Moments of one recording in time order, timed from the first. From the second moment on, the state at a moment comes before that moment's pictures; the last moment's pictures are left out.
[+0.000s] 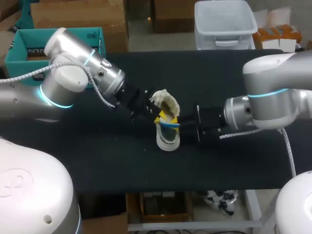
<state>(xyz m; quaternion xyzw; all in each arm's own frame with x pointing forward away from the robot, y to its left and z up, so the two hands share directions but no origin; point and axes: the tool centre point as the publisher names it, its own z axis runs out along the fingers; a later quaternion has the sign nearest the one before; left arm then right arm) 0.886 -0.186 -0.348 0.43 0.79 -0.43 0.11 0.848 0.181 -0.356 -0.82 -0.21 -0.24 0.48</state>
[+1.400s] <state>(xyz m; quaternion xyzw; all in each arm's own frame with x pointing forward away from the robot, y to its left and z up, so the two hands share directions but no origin) 0.869 -0.186 -0.337 0.46 0.77 -0.43 0.11 0.824 0.178 -0.335 -0.84 -0.20 -0.24 0.44</state>
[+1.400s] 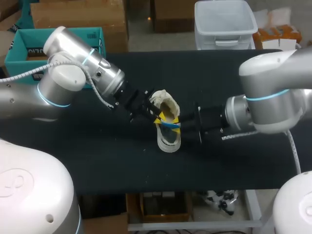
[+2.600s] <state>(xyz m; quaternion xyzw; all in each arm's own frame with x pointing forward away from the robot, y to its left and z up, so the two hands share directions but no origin) 0.869 -0.195 -0.340 0.47 0.76 -0.44 0.10 0.833 0.180 -0.352 -0.85 -0.20 -0.22 0.43</state>
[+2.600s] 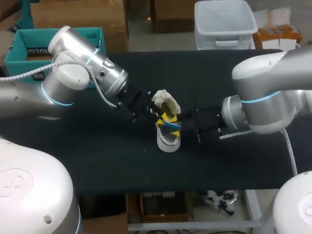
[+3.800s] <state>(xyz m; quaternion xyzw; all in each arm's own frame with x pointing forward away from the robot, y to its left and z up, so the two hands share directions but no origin) 0.888 -0.190 -0.354 0.42 0.78 -0.45 0.11 0.837 0.183 -0.357 -0.89 -0.19 -0.23 0.35</state>
